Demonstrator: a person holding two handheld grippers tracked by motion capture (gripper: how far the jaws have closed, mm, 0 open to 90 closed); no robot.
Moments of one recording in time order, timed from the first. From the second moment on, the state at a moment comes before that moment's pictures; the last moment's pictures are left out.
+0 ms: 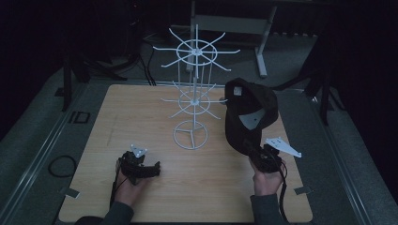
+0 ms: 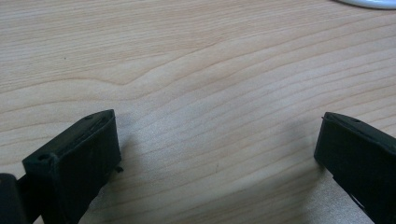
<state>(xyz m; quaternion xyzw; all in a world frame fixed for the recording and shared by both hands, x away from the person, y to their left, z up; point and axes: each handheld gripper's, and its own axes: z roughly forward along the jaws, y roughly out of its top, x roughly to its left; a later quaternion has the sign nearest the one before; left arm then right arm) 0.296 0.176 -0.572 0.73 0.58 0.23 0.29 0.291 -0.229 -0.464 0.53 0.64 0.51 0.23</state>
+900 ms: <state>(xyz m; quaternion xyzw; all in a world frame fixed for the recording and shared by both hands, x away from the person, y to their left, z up) 0.296 0.176 -0.572 0.73 0.57 0.23 0.29 0.298 -0.229 -0.431 0.50 0.64 0.51 0.28</state>
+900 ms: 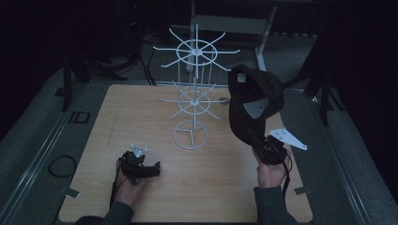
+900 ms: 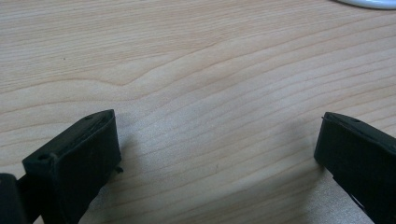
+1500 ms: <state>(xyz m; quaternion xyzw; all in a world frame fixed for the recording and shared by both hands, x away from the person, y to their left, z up) 0.296 0.176 -0.572 0.73 0.57 0.22 0.29 0.301 -0.227 -0.413 0.48 0.64 0.51 0.30</state>
